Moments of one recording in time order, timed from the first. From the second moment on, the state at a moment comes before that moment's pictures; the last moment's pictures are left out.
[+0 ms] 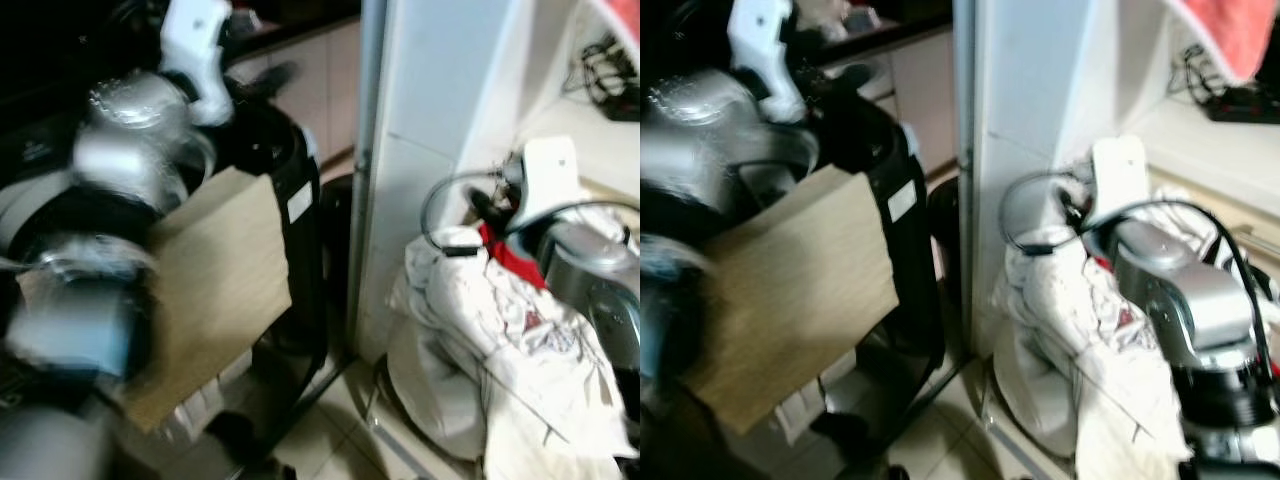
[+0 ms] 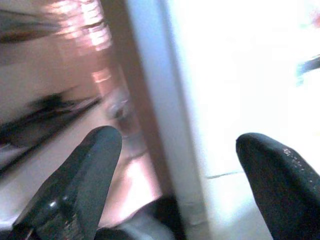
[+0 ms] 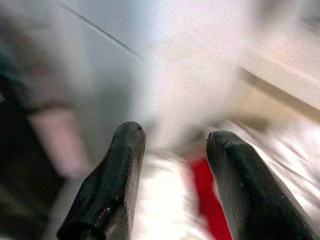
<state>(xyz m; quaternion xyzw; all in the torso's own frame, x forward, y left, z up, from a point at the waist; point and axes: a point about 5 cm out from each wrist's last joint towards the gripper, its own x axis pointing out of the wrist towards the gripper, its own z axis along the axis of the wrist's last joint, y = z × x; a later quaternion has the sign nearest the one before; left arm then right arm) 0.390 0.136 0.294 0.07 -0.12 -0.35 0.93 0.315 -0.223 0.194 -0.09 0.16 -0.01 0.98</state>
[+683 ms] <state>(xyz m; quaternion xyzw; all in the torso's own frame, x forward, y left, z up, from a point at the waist) 0.295 0.071 0.204 0.08 -0.04 -0.51 0.85 0.318 -0.307 0.125 -0.11 0.31 -0.10 0.94</state>
